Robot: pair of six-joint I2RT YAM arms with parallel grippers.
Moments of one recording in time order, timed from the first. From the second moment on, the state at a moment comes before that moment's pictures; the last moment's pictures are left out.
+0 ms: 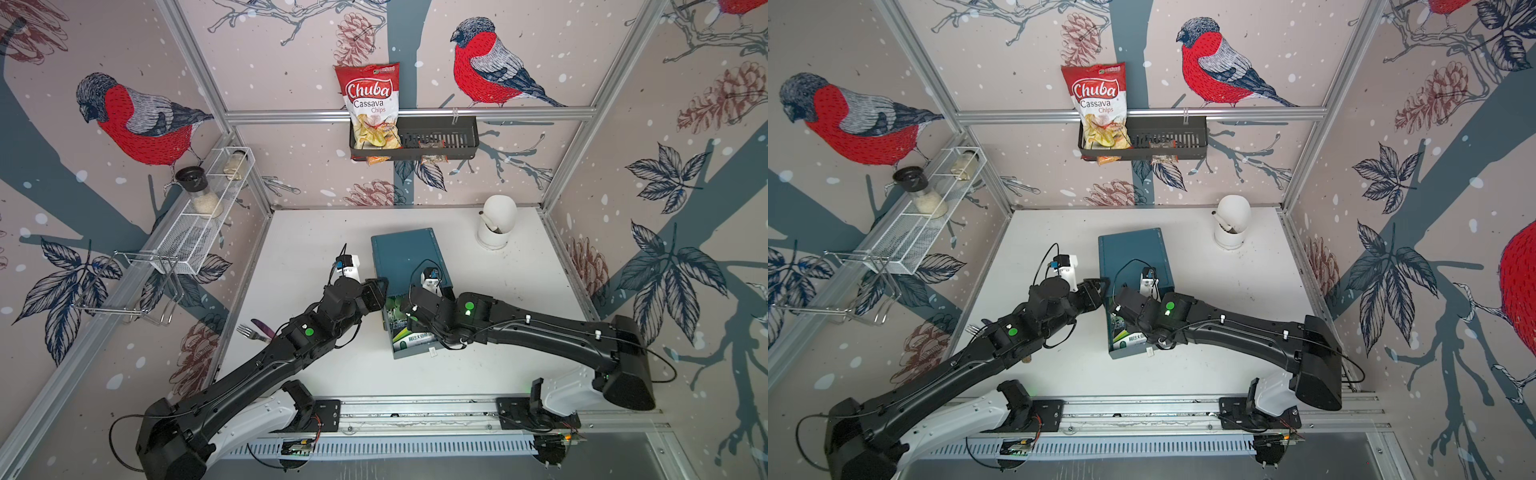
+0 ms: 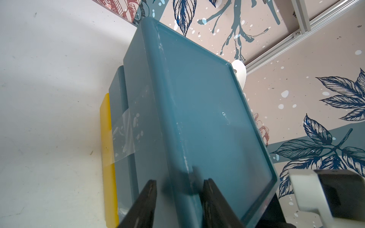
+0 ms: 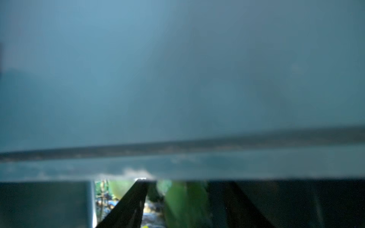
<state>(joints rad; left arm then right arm) -0.77 0.92 0.69 -0.21 -0.18 -0.85 1.24 1.49 1.25 -0.83 0.41 1.01</state>
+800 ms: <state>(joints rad) -0.77 0.88 0.64 -0.15 -0.18 -0.83 1.19 1.41 1.30 -0.84 0.28 1.02</state>
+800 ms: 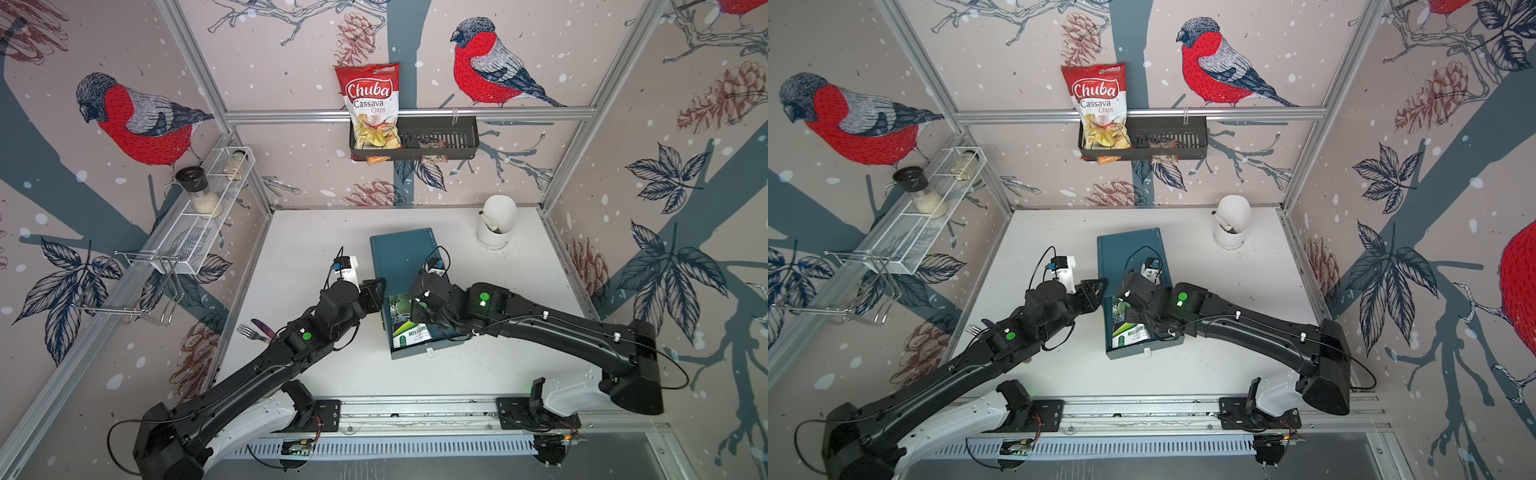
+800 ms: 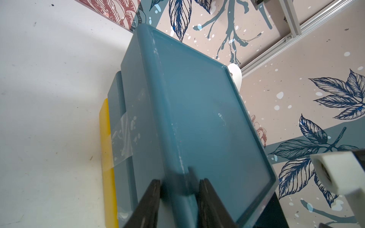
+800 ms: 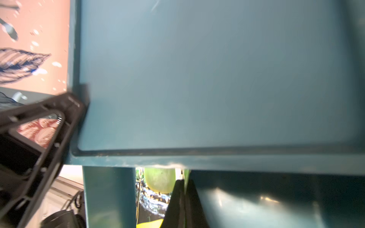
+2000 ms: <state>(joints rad) -0.77 0.92 0.64 -0.11 -0.16 -0.88 1.03 0.90 1.32 -1.11 0.41 1.13</state>
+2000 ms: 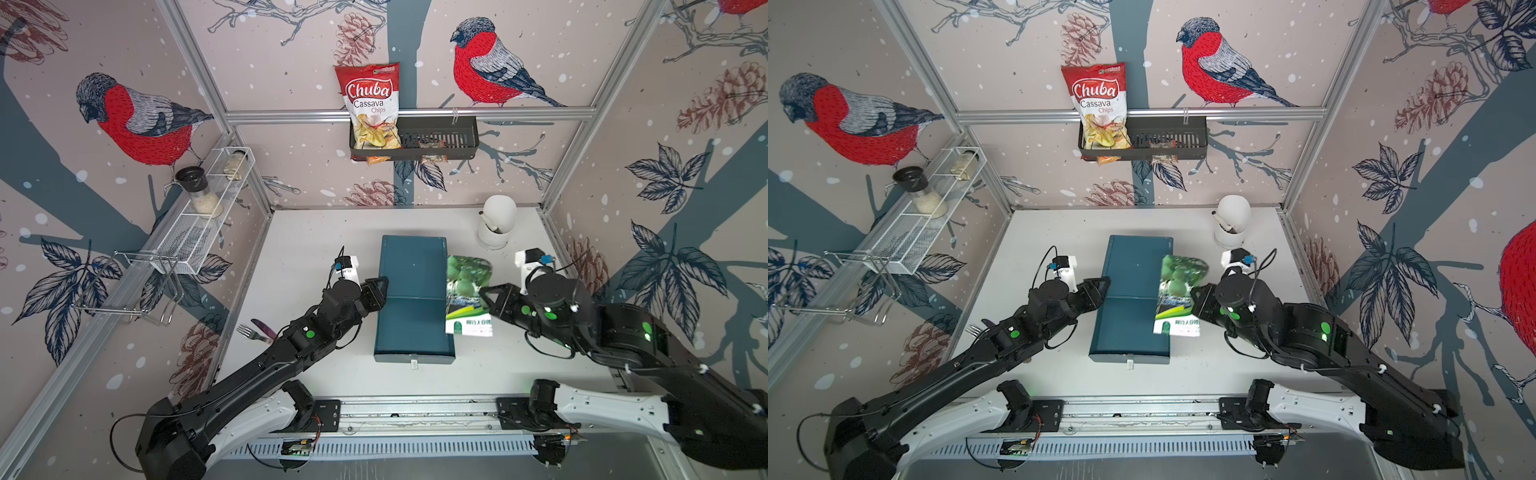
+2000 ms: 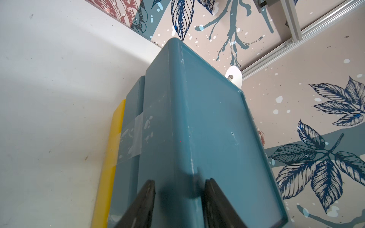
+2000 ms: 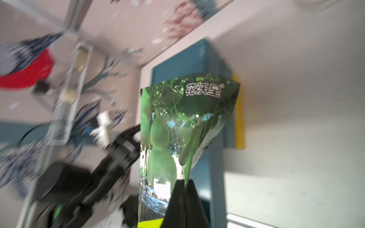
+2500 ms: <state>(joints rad) -0.77 0.94 0.64 -0.07 -0.13 -0.94 -0.12 1.11 0.75 -0.75 0.07 0.71</state>
